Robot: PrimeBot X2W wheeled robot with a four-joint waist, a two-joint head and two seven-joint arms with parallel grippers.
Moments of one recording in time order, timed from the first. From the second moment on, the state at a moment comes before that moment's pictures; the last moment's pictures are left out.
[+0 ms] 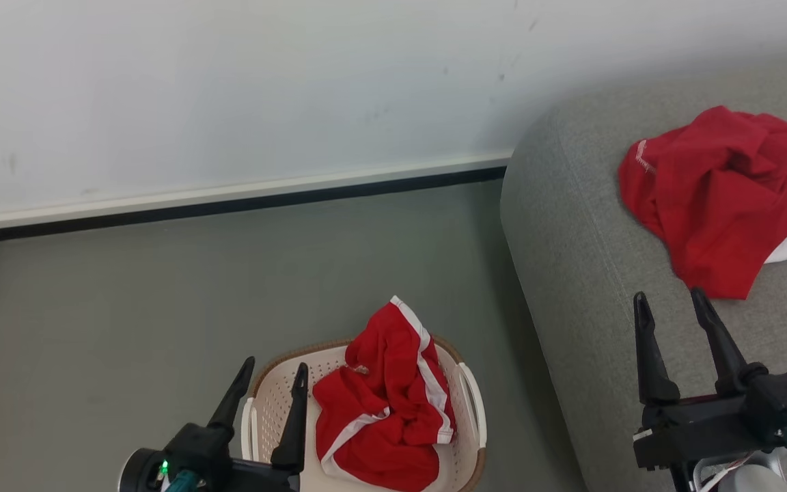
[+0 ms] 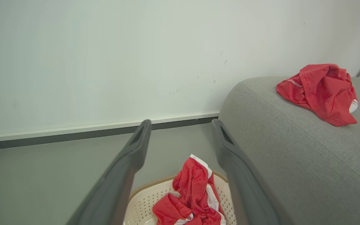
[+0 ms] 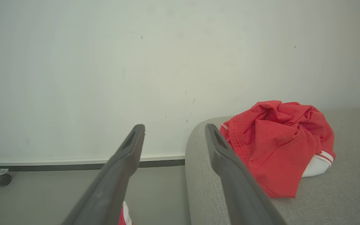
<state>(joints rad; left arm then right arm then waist) -0.04 0.13 -0.32 0.17 -0.36 0.06 -0.25 -0.09 -0.24 0.26 0.04 0.31 -0.12 -0.25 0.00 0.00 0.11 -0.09</state>
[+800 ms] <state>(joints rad) -0.39 0.11 -0.44 0.50 -0.25 -0.01 -0.13 -0.33 -0.21 0.25 -0.05 0.25 -0.12 -0.26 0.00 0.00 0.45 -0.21</state>
